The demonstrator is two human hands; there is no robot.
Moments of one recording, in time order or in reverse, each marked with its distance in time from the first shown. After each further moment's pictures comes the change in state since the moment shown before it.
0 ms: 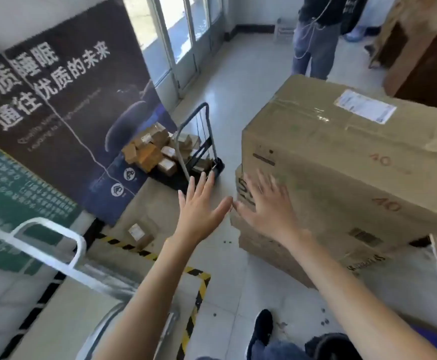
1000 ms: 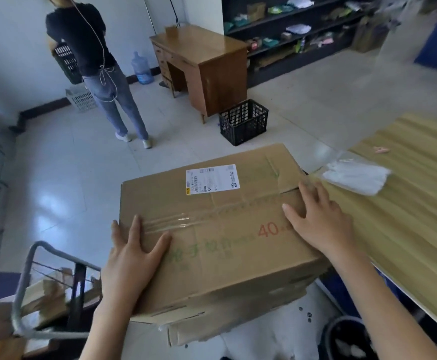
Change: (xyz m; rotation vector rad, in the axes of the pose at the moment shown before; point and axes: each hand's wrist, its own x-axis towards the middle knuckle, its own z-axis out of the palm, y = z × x) left_hand 0.280 0.143 0.028 0.238 -0.194 0.315; right_hand -0.023 0.229 -0.127 -0.048 0.408 1.146
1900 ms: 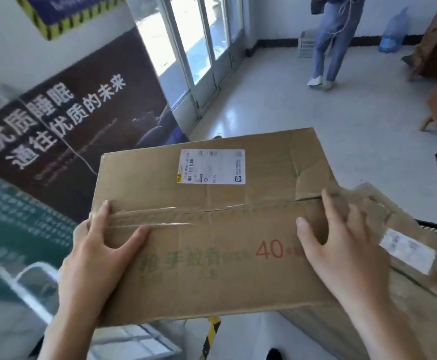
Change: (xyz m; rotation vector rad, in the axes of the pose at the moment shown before) left_hand -0.287 -0.113 -0.099 0.012 0.509 -0.900; right_hand -0.114 -0.174 -0.006 0.141 -0.169 -0.775
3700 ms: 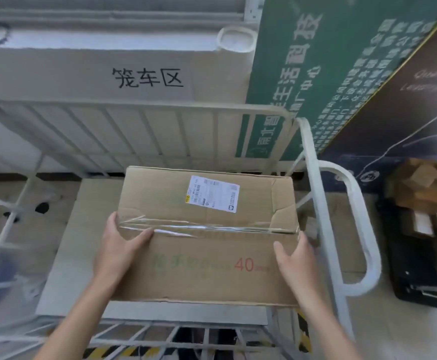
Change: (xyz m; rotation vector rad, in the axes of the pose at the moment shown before) left_hand -0.147 -0.858 0.052 -0.486 0.253 -1.235; right_hand -0.405 -0.553 0.583 0.034 -0.873 -0.565
